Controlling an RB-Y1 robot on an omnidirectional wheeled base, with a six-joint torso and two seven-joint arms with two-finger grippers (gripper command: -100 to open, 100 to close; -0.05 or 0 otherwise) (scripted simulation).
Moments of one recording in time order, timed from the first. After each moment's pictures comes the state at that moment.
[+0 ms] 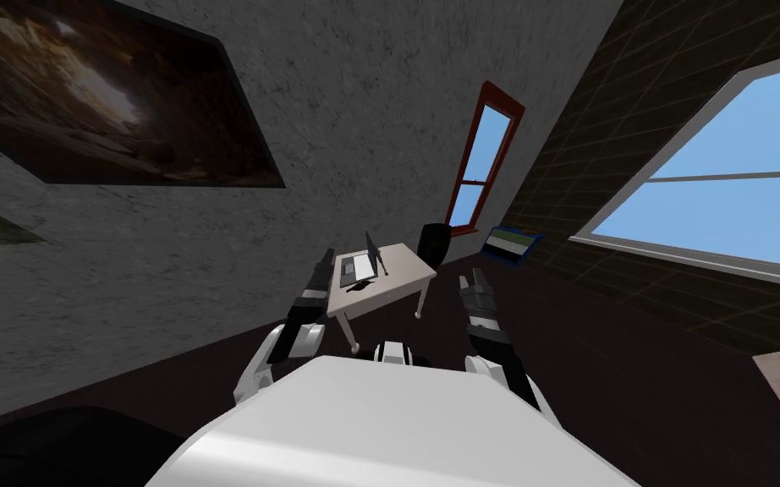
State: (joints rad) left arm 0.42 0.14 0.06 -2.26 -0.10 -0.24 -0.20; right arm 0.55 -0.04 0.03 -2.20 -0.04 -0.37 -0.04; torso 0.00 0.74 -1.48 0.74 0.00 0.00
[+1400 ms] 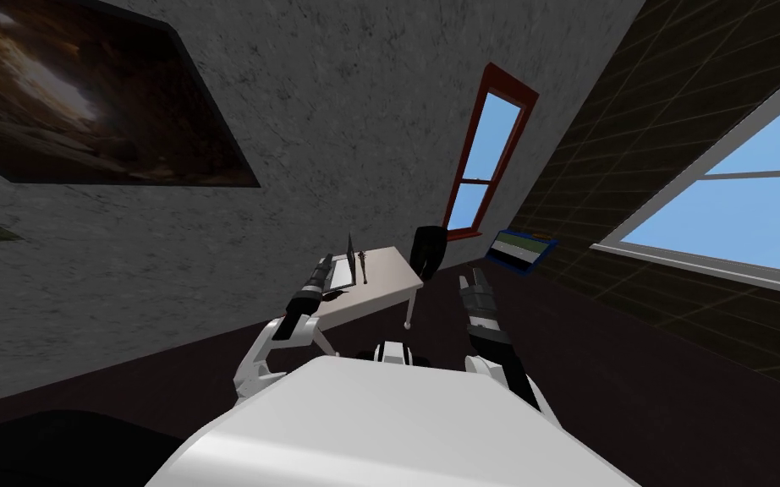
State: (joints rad) left arm 0.35 0.17 0.16 -2.18 -0.14 0.07 -0.28; right arm 0.55 -0.04 0.03 -2.20 -0.04 -0.37 -0.04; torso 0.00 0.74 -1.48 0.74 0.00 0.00
